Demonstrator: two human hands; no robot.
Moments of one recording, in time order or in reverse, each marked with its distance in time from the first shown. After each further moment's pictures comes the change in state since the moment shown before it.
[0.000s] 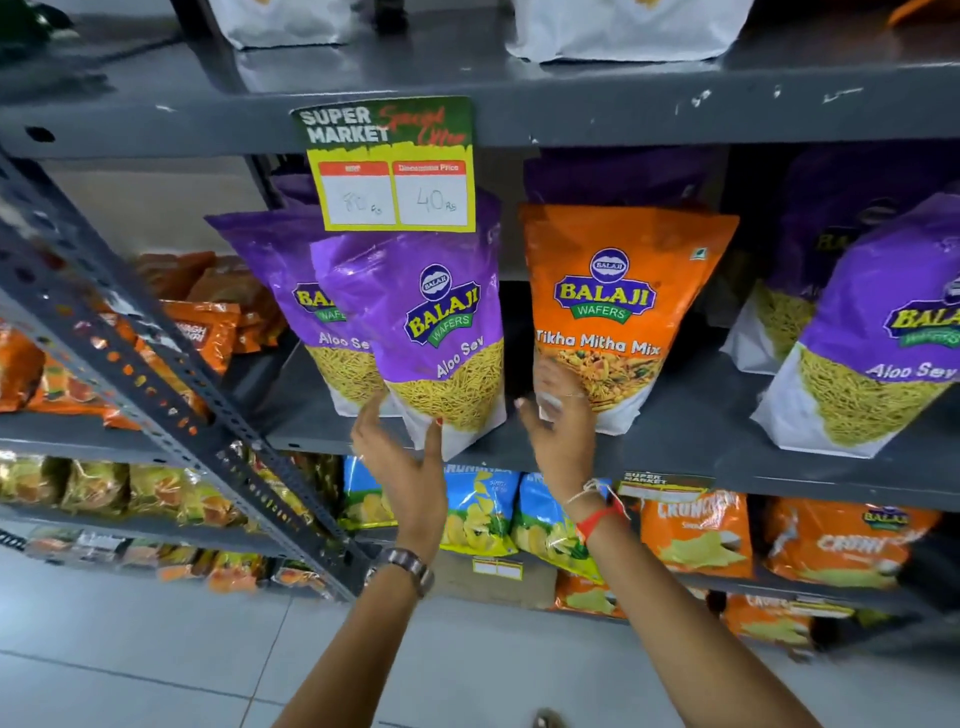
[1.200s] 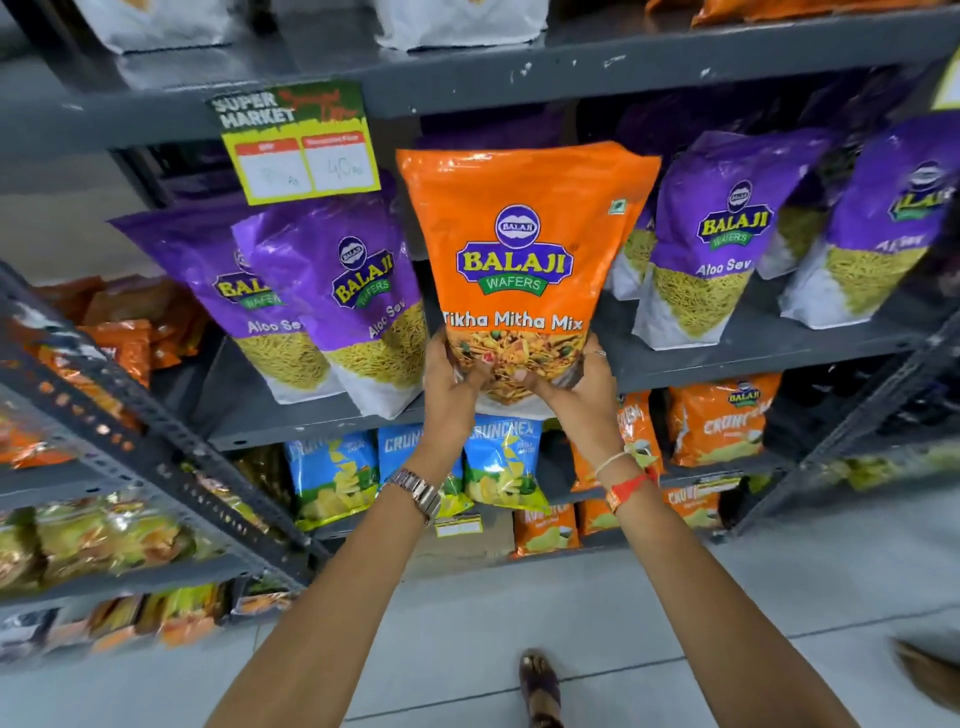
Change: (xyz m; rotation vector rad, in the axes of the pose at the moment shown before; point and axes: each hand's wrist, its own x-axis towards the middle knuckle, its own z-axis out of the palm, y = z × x) left_hand -0.043 0.064 0.022 -0.286 -0.718 -0.021; right_hand -0.073 -0.056 -0.093 -0.030 0.181 0.141
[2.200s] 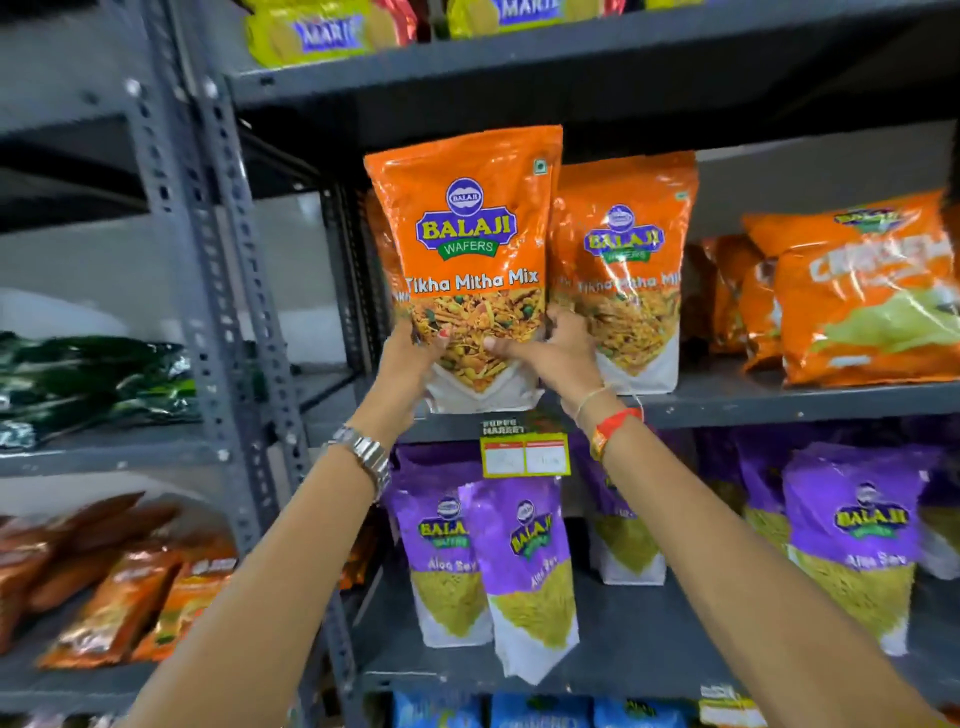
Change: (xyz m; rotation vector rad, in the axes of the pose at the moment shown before) left_hand 0.061 0.300 -0.175 0.105 0.186 0.307; right_hand 0.069 -0.328 0.121 0.112 -0.144 -0.407
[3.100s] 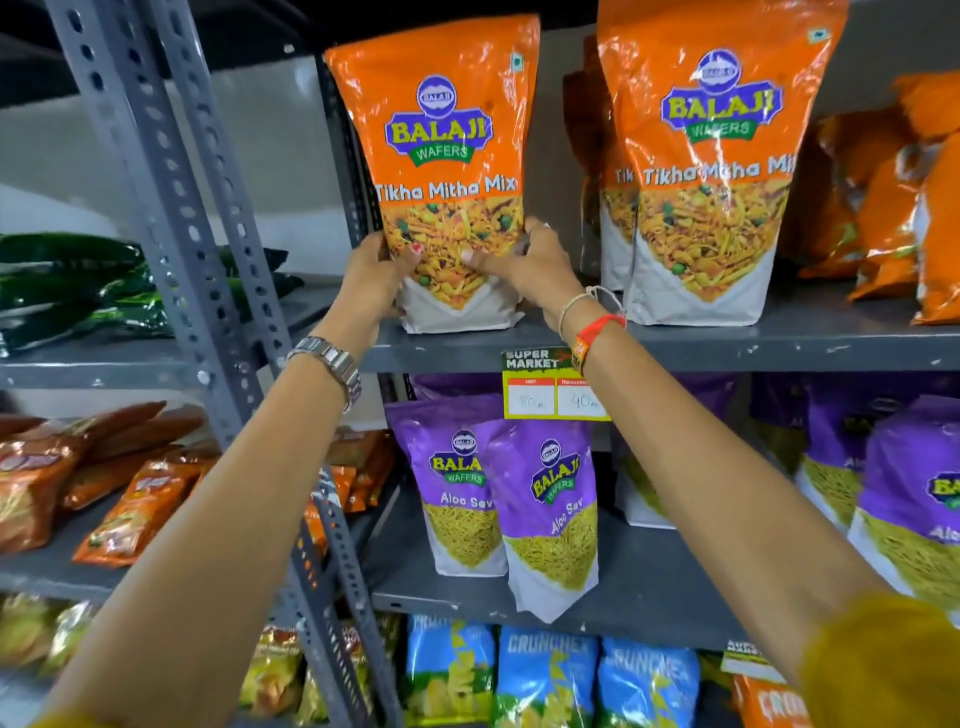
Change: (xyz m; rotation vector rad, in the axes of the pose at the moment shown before) left_hand 0.062 -0.053 -0.033 0.161 0.113 -0.147; right_hand 0.049 0.032 0.060 -0.002 -0.255 0.097
